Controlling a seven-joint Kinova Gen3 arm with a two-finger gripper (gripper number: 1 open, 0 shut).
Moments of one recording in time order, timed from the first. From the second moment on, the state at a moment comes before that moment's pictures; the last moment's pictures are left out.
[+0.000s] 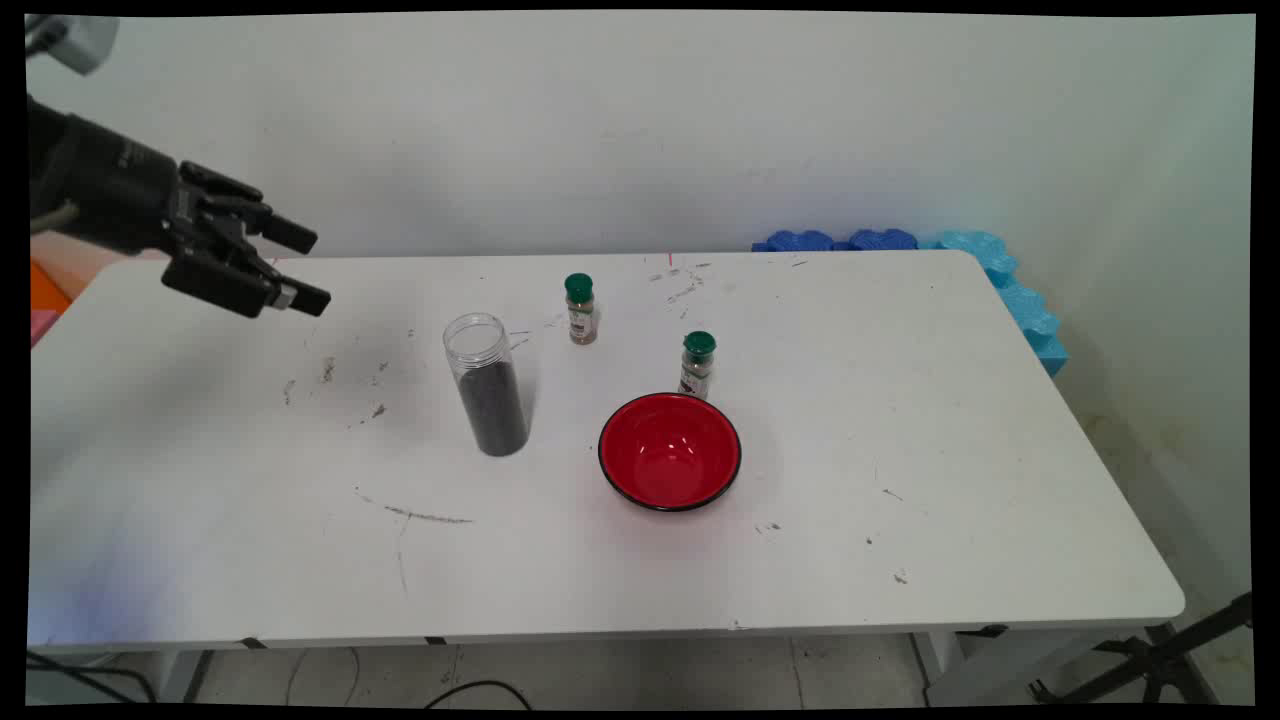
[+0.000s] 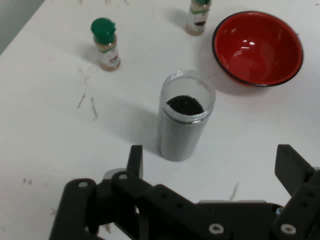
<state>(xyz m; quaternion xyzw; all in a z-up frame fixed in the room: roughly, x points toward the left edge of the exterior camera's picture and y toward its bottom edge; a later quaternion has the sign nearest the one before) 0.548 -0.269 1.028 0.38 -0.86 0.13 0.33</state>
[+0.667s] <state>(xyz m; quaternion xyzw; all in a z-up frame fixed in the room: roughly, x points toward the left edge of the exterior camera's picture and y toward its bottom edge) 0.551 -0.271 0.961 0.41 -0.84 0.16 0.33</state>
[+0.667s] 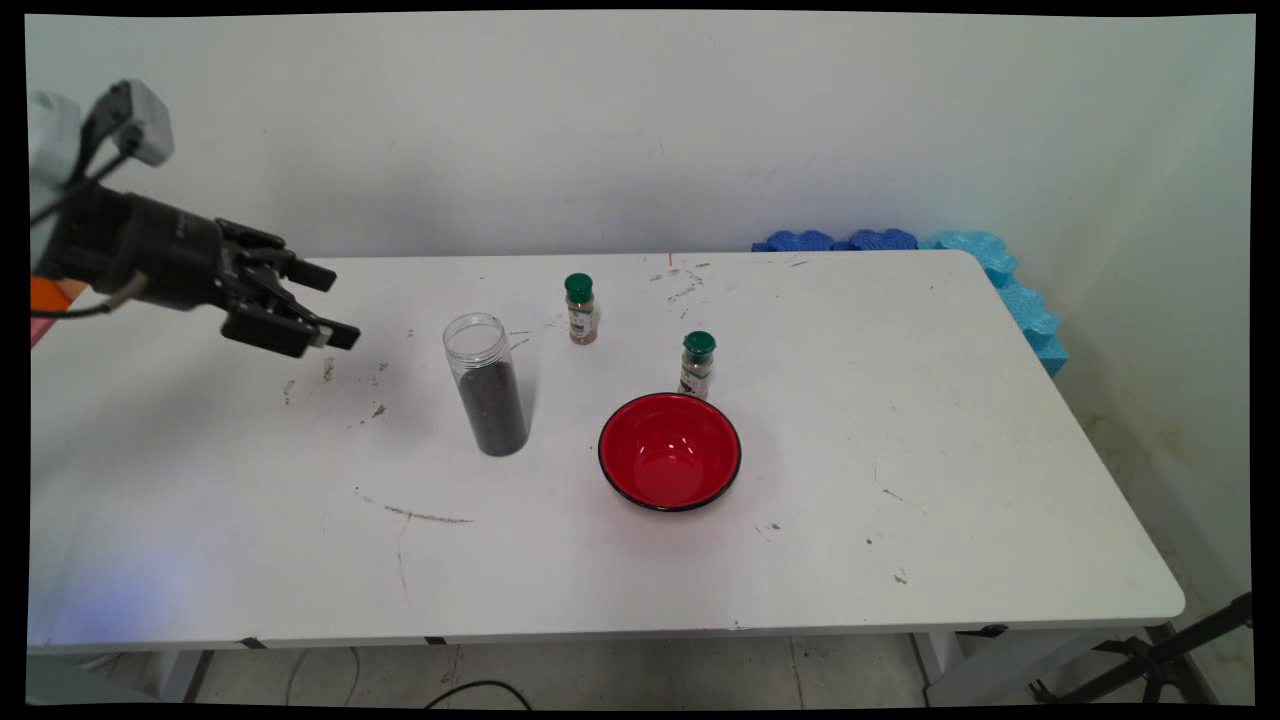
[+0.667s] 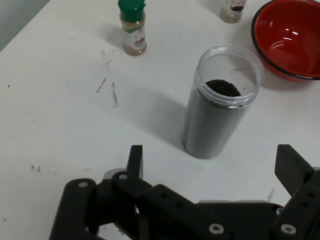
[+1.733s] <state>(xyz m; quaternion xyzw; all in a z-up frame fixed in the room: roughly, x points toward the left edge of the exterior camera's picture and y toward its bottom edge) 0.528 -0.296 0.875 0.38 -0.83 0.16 0.37</state>
